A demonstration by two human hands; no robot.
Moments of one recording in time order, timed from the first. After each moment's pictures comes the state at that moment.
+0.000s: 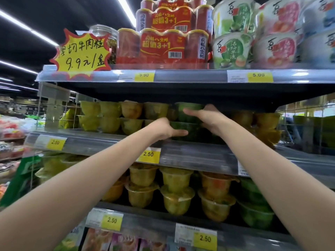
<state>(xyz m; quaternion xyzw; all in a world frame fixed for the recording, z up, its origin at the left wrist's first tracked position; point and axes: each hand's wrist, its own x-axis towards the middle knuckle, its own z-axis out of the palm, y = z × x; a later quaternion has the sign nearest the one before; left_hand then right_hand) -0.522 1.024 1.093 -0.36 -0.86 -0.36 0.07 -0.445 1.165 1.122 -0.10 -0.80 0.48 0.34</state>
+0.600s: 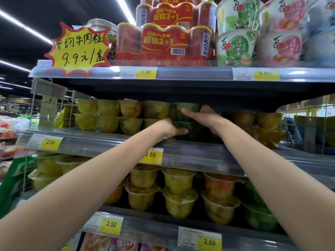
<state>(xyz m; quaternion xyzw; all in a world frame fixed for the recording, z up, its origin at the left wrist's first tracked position) -0.550 1.046 1.090 -0.39 -0.84 -0.39 0.04 -0.470 1.173 1.123 -0.15 -0.84 0.38 0.35</state>
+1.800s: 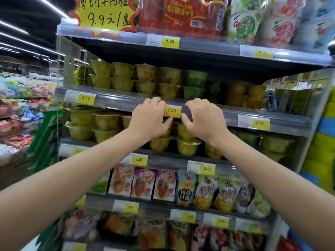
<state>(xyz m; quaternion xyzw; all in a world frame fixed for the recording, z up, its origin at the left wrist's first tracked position) -0.492 0.891 0.997 -0.44 -0.78 -0.19 0.40 -0.373 1.019 1.017 -0.11 -0.87 -0.23 0.43</state>
